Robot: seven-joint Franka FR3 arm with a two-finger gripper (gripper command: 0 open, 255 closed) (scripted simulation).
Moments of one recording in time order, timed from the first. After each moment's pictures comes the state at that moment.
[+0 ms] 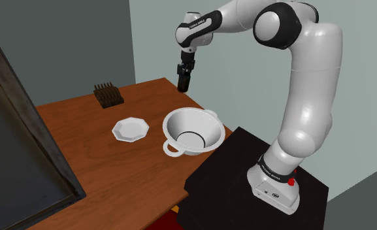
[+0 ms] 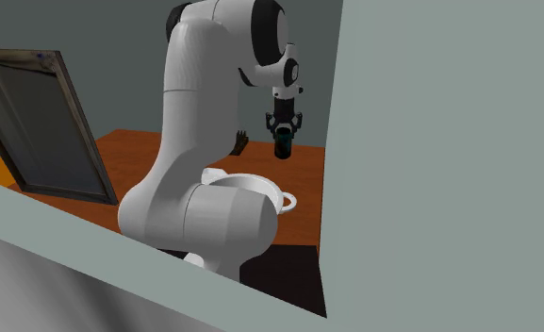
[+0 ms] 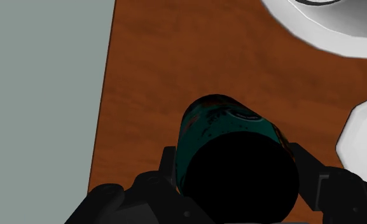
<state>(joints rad) -0.10 0.42 -0.14 -1.70 0.07 2.11 -0.37</state>
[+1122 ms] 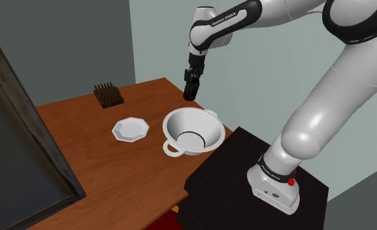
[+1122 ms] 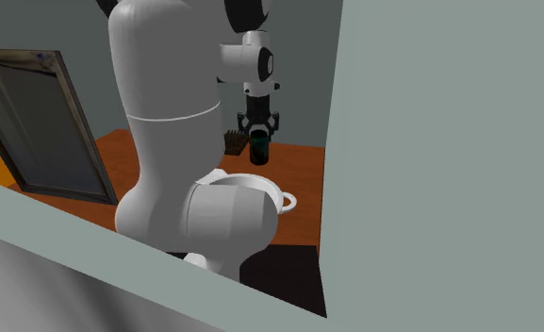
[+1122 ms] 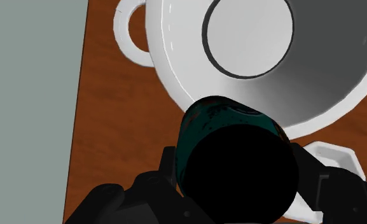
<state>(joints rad) -0.01 -0.04 -0.10 -2.21 0.00 2.17 -0.21</state>
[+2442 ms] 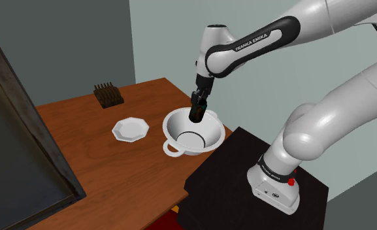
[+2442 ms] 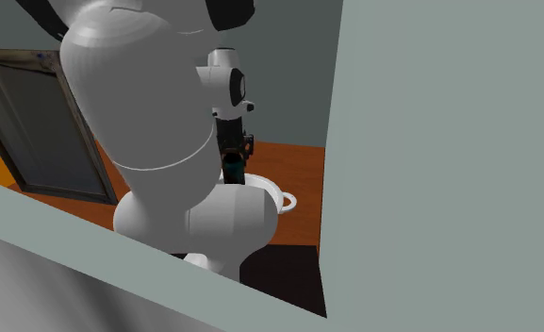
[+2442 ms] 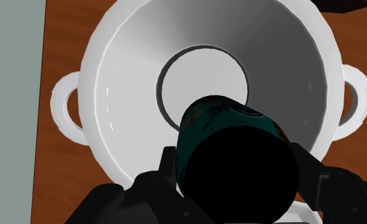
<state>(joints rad) 0.06 -0.34 0.00 -2.63 0.00 2.29 -0.05</state>
